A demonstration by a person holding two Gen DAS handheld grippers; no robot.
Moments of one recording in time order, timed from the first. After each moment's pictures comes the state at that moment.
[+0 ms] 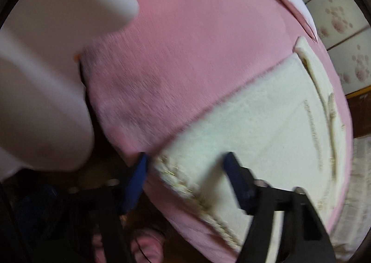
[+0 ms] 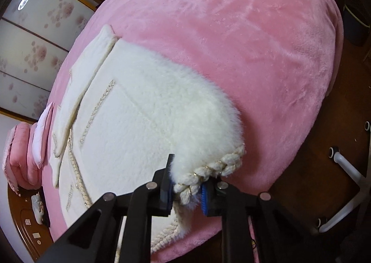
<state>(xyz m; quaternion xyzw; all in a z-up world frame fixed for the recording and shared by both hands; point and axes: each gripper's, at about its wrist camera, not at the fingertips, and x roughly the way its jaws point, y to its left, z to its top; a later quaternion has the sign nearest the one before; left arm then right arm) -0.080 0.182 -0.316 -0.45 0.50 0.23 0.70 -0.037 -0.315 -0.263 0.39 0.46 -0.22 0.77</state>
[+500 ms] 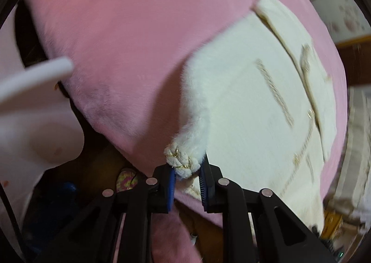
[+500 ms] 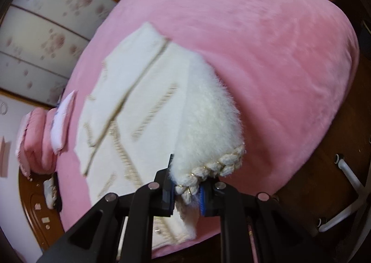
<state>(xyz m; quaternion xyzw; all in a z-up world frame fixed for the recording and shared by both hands) -0.018 0.161 -0.231 -0.38 0.62 0.12 0.68 -0.001 -0.284 -0.180 0.39 0.47 -0.15 0.78</state>
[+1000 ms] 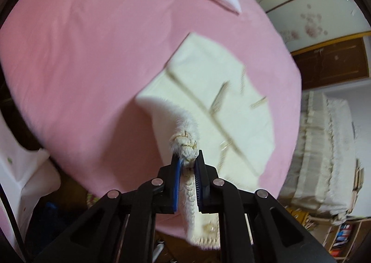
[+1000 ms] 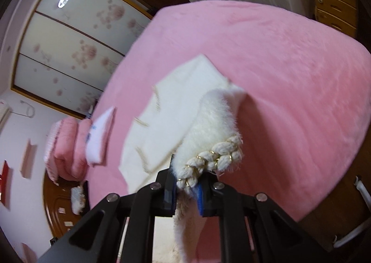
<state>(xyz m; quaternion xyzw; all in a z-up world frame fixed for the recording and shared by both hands) 0.092 0.183 -0.058 -0.43 0.54 0.04 0.72 0.062 -0.282 -0.082 0.41 0.39 -0.09 0.82</state>
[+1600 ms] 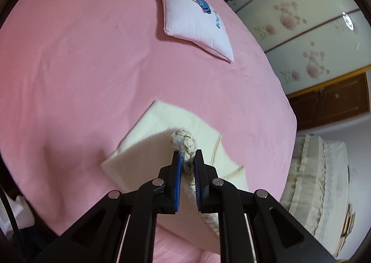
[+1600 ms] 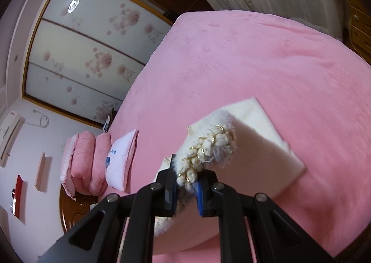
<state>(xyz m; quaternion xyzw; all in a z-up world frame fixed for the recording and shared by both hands) 0.289 0.217 -0.012 -0.46 0.46 0.11 0.75 0.261 -0.332 -0.042 0.42 0.38 -0.04 0.83</state>
